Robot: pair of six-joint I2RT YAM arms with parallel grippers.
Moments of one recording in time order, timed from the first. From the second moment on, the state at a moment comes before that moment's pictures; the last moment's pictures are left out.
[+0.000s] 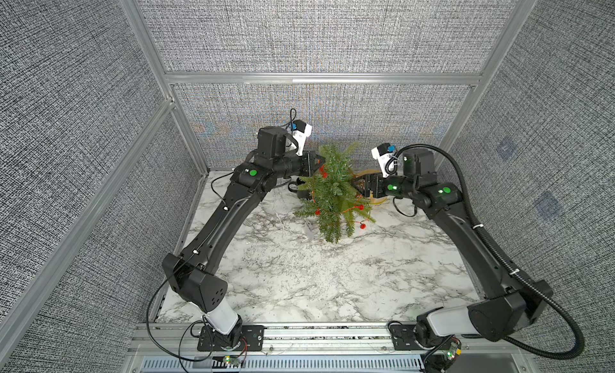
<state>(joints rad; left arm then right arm) -0.51 1.65 1.87 -0.59 0.50 -0.39 0.33 1.41 1.52 -0.64 -0.42 0.20</state>
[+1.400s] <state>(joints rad) -0.45 1.97 2.38 -0.85 0.21 -0.16 0.31 1.46 1.67 -0.64 -0.42 0.20</state>
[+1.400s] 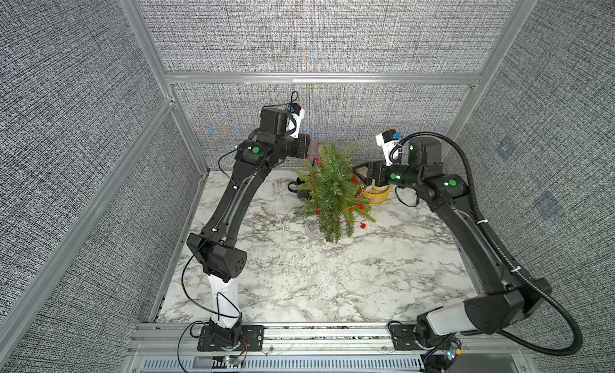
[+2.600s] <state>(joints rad) -0.55 2.31 2.71 -0.51 0.21 0.05 0.17 1.80 1.98 -0.50 -0.74 0.16</state>
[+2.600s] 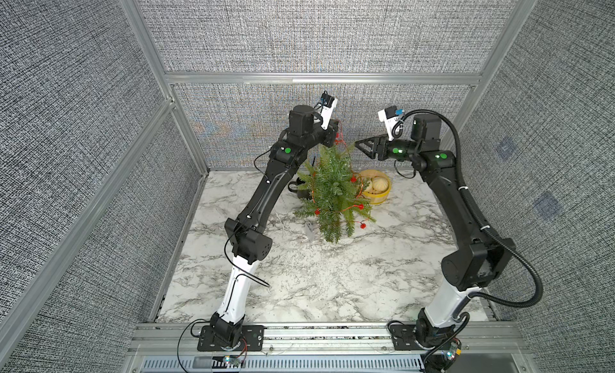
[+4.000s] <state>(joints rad) -0.62 2.28 2.68 -0.44 0.21 0.12 0.19 2.07 2.24 -0.36 -0.83 0.29</state>
